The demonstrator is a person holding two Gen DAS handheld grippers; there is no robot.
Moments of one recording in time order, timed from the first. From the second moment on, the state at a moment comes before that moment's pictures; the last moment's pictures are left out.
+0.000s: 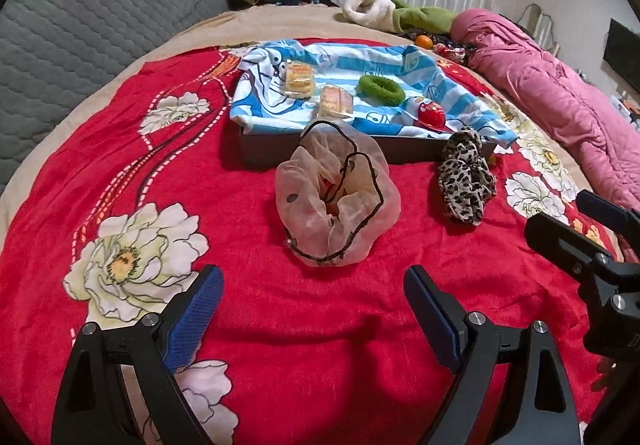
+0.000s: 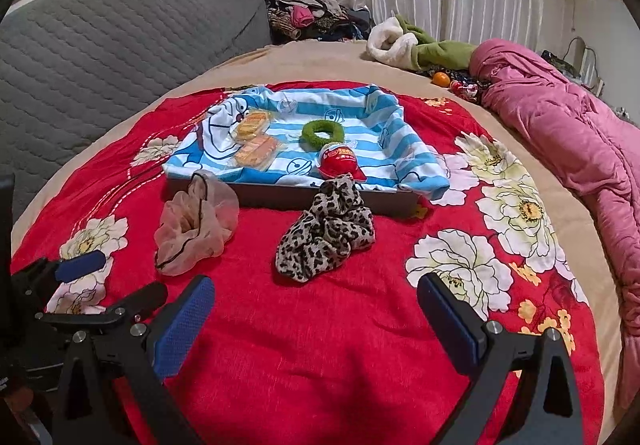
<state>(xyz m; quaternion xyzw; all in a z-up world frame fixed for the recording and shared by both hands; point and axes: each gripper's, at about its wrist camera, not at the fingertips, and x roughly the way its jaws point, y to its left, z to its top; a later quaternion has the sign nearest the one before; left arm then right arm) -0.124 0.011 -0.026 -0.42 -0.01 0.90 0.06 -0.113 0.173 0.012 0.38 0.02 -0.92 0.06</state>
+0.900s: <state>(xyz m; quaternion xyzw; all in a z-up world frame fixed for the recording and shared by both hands) -0.185 0.022 -0.055 -0.44 -0.01 0.90 0.06 -0.186 0.174 -0.023 0.42 0.02 -0.91 0.05</state>
